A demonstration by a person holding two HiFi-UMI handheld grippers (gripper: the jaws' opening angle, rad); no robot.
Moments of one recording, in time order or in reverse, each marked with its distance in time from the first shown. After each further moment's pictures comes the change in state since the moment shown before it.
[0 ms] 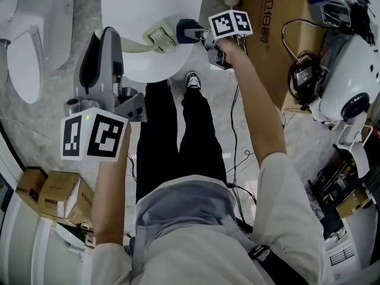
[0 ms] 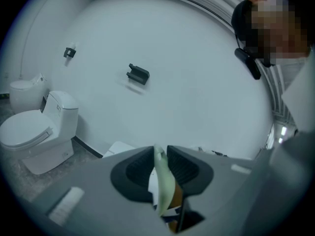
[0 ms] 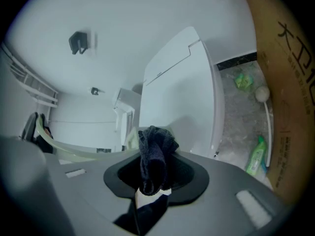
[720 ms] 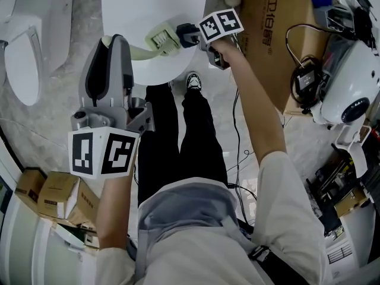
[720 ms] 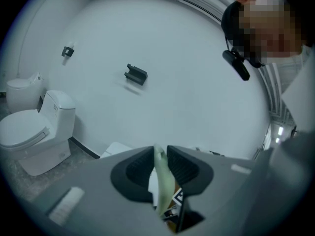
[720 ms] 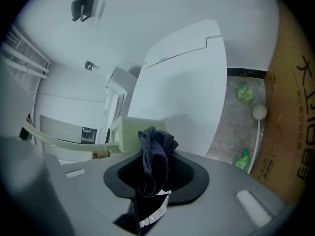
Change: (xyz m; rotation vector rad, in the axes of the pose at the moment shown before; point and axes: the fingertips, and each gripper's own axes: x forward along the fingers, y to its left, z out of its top) left arm 0.001 -0.004 -0.002 0.005 -0.016 -0.033; right arm 0.030 -0.023 -0.003 -0.184 0.154 -0.187
